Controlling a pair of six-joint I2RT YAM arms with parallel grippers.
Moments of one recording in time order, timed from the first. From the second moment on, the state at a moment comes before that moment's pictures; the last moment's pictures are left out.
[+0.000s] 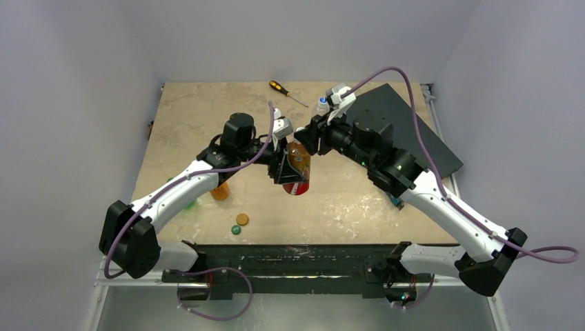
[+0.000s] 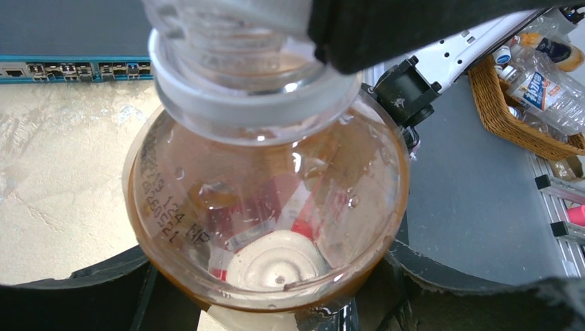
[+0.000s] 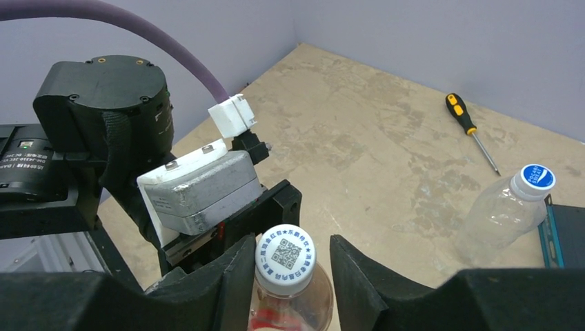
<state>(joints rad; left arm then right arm) -0.57 1.35 1.02 -0.05 0.94 -0.09 0.79 1.17 1.29 -0.27 0.01 0.21</state>
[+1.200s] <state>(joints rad) -0.57 1.26 1.03 -0.28 0.78 0.16 0.78 1.31 1.50 -0.50 -0.18 0.21</state>
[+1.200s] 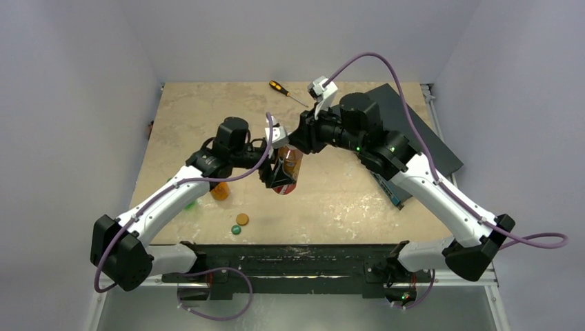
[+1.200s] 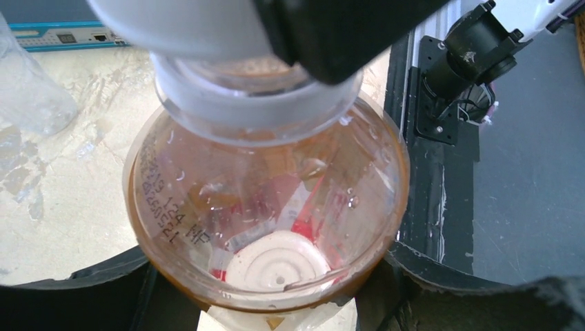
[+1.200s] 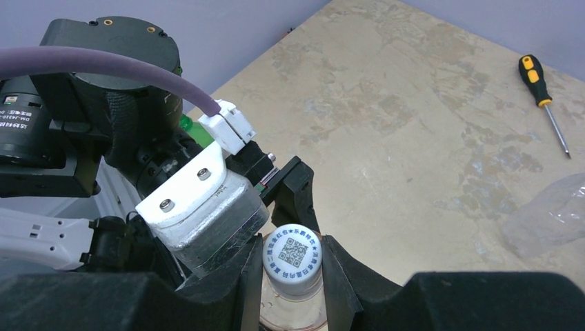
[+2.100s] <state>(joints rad) -0.57 1.24 1.00 -0.19 0.73 0.11 0.79 1.32 1.53 -0.53 -0.14 0.22</state>
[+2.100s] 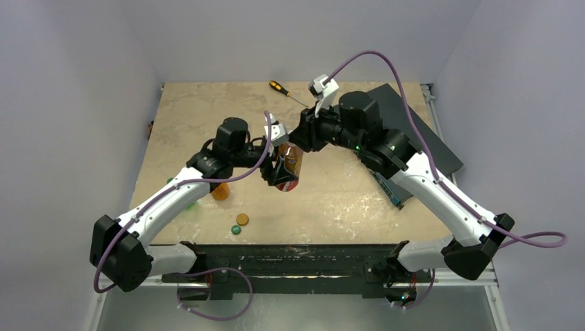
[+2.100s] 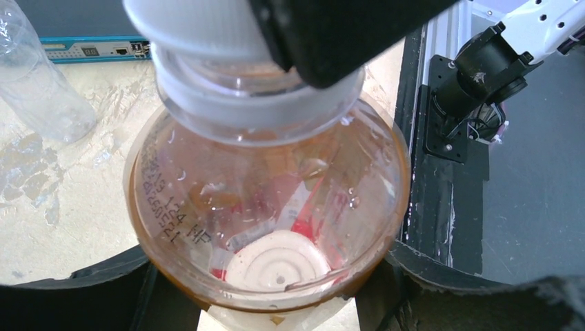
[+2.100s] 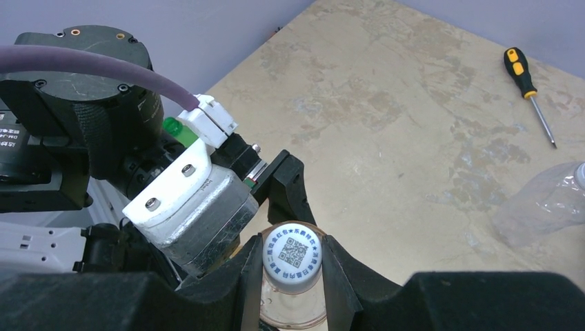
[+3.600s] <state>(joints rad) -0.56 1.28 1.00 -0.05 0.64 0.04 0.80 1.35 1.51 -0.56 -0.01 0.32</state>
